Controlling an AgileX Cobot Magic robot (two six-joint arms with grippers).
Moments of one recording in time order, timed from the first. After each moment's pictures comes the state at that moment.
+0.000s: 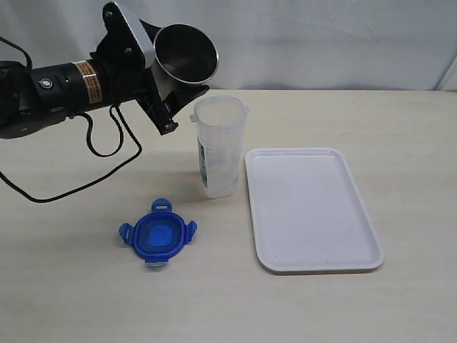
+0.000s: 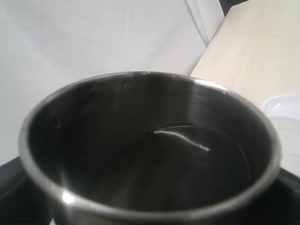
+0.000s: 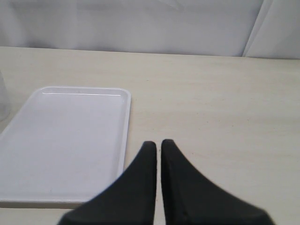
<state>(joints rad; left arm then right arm) -0.30 1.86 -1.04 0.88 -0.76 -0.01 -0.02 0.00 0.00 -0.01 0.35 -0.06</state>
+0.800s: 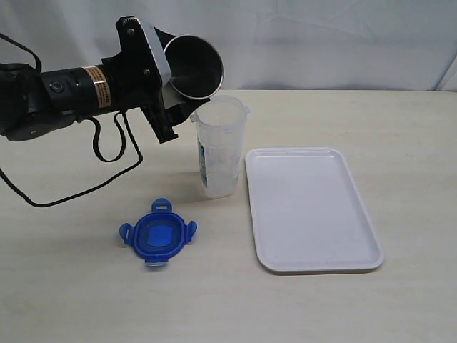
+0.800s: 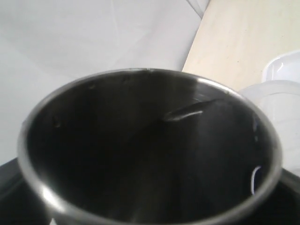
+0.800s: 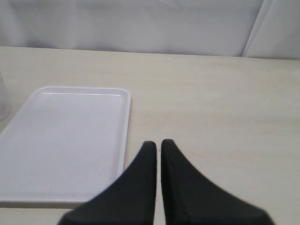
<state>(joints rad) -0.32 1.86 -1.04 0.86 -0.68 0.19 -0.02 0.00 0.00 -0.01 0.35 -0.06</state>
